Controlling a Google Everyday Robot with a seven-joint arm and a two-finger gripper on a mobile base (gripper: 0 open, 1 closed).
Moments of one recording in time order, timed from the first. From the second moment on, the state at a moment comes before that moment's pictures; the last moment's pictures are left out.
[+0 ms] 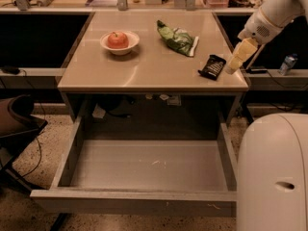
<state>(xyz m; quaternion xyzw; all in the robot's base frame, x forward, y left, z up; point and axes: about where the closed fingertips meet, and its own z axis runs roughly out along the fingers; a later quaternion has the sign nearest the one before) 0.700 -0.266 0.868 -0.51 0.83 0.09 0.21</state>
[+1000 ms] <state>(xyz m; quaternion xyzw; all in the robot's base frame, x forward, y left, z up) 0.729 -0.249 0.797 -0.46 0.83 0.21 0.25</state>
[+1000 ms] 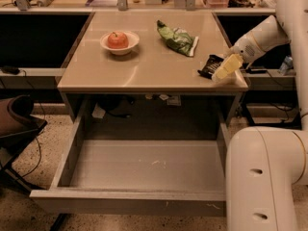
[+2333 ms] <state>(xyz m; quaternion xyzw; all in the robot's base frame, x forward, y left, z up) 0.750 -0.246 0.814 -0.50 0.80 0.16 0.29</state>
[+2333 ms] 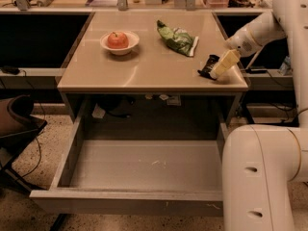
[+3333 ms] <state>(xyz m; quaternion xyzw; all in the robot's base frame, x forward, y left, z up) 0.739 -0.234 0.808 -0.53 0.78 0.18 0.28</state>
